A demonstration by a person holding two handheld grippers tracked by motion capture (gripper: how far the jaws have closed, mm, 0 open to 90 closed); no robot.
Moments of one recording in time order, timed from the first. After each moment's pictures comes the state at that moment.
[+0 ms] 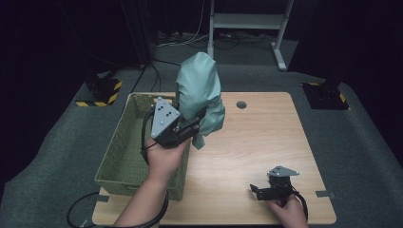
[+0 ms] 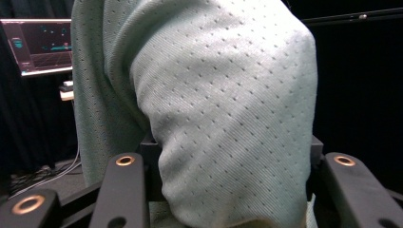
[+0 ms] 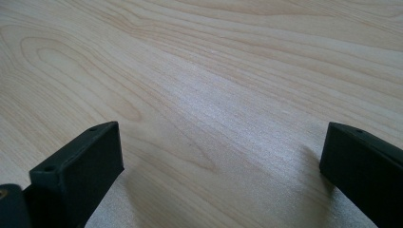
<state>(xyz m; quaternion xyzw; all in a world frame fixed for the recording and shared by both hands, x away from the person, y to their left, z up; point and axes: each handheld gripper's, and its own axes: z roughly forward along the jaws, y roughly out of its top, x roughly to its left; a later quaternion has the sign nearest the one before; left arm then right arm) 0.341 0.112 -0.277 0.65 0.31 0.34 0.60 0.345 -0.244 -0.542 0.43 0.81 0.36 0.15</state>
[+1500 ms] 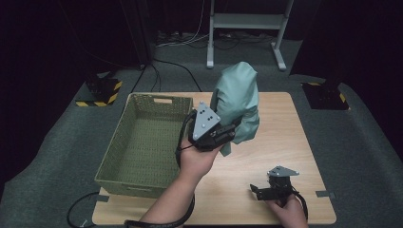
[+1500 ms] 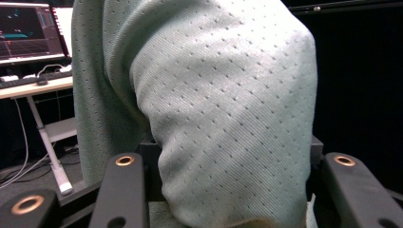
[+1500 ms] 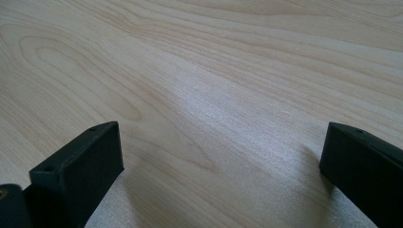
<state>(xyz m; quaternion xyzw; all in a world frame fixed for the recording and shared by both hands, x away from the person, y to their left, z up) 0.348 0.038 -0.293 0.69 0.28 0.29 0.61 0.345 -0.243 -0.542 0.43 0.81 0.36 0.15</state>
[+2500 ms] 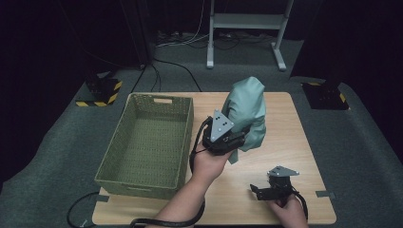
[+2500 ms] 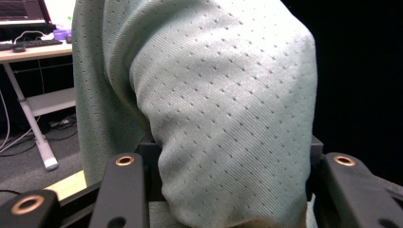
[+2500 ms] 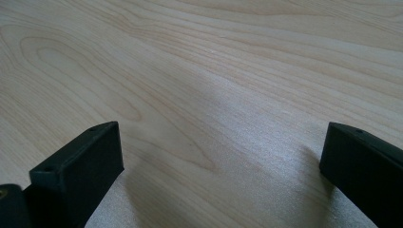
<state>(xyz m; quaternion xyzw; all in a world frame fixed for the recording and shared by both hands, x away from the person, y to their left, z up) 0.367 0.009 -0.336 0.71 0.30 0.26 0.59 0.345 -0.243 -0.542 0.43 0.81 0.36 0.15</state>
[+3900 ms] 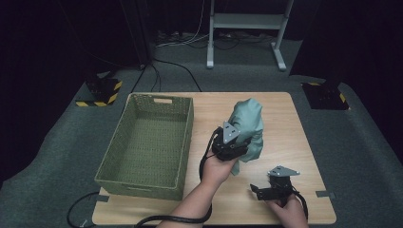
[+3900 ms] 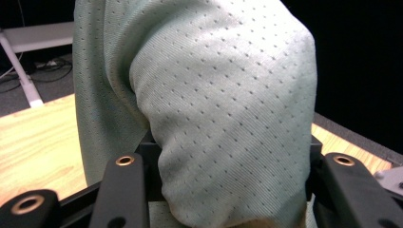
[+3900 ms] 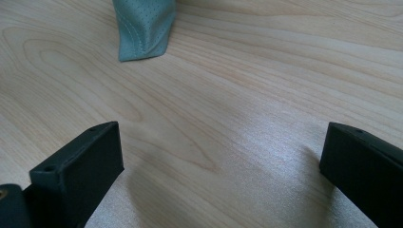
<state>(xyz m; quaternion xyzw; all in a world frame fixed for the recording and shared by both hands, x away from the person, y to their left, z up) 0.398 -0.018 -0.418 0.75 0.36 0.21 0.52 0.345 -0.245 -0.542 0.43 0.81 0.37 0.15</state>
